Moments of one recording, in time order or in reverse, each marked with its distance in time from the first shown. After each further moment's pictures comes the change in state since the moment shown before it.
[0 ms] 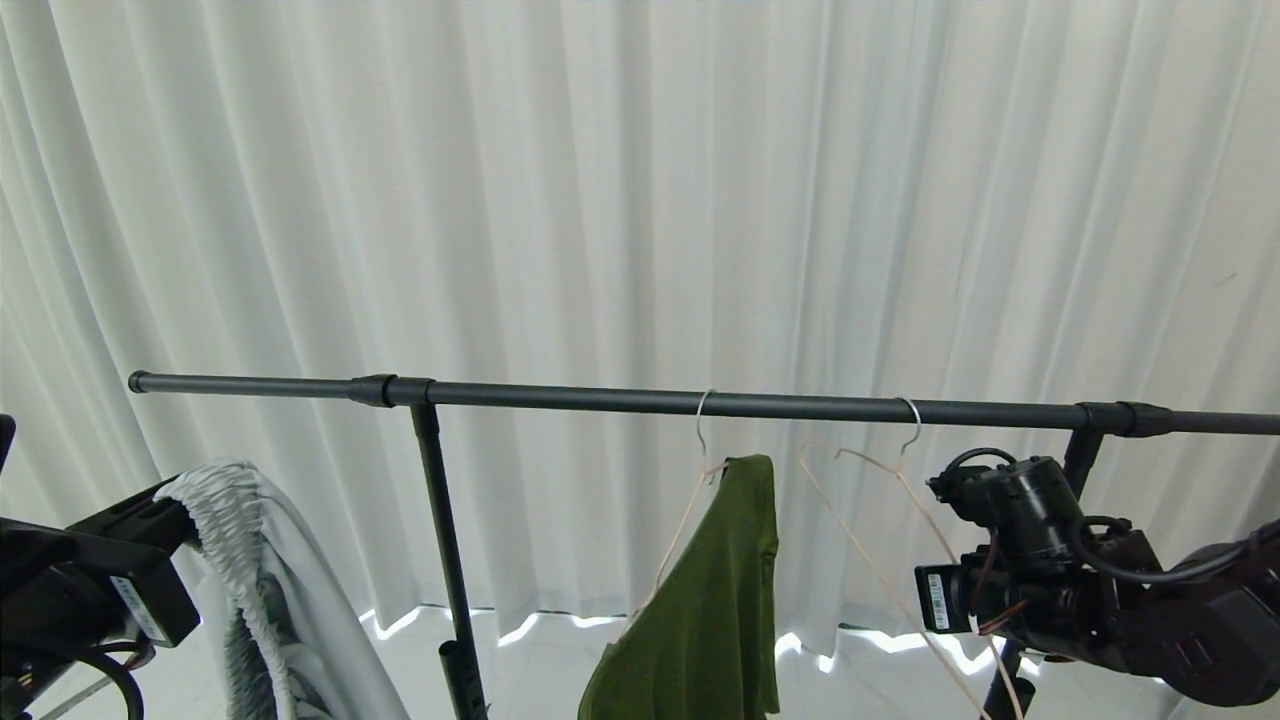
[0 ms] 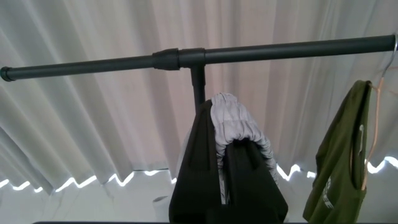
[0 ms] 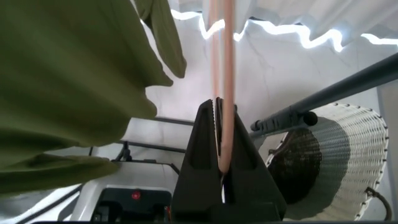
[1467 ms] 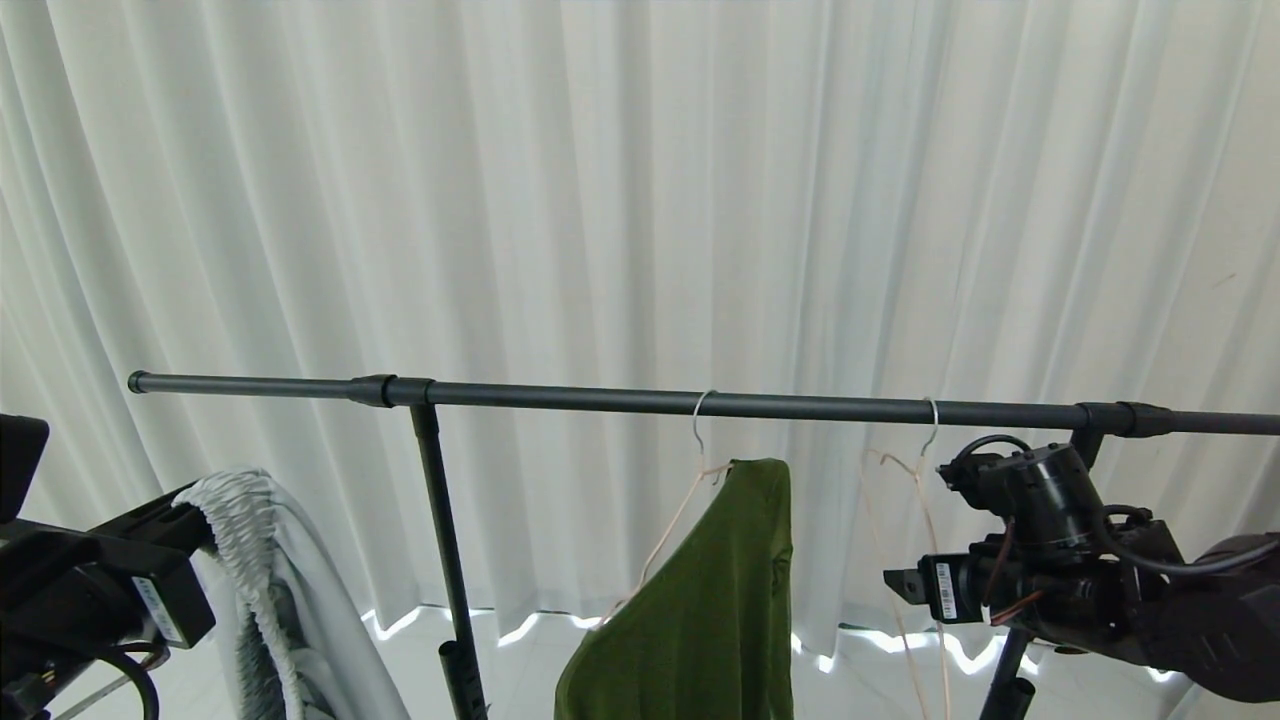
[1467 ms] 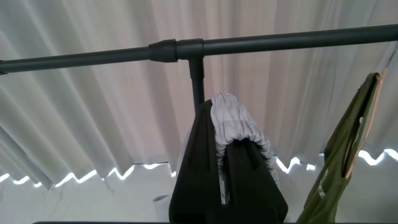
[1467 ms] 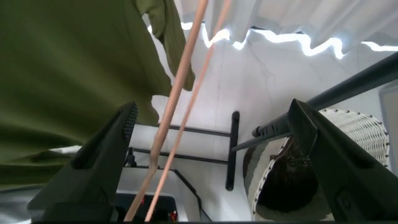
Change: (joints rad) left arm -0.002 0.030 0.004 0.000 0.000 0.000; right arm -0.001 -0.045 -0.013 0.032 0.004 0.000
